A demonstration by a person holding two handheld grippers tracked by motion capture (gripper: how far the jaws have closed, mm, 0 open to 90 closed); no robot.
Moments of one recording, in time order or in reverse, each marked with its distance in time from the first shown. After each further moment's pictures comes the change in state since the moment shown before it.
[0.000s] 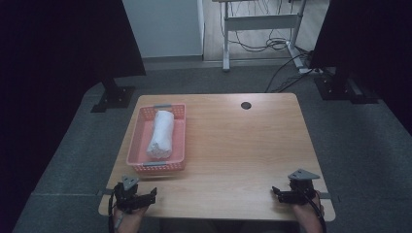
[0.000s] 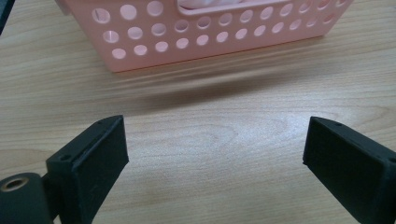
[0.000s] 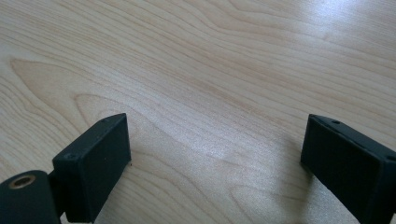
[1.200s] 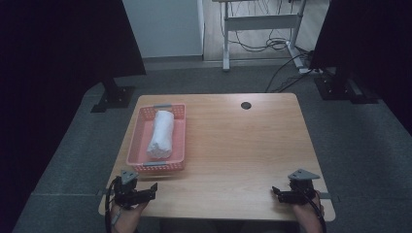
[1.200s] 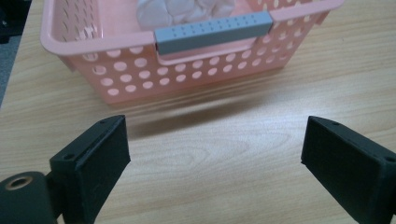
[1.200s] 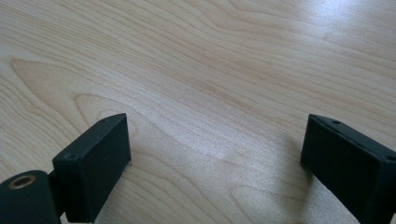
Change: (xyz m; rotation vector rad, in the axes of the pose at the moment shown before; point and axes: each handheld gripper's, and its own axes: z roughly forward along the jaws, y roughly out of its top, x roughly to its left) left arm -0.009 0.033 -0.027 -0.005 -0.037 0.003; right arm 0.000 0.000 0.000 0.000 0.000 0.000
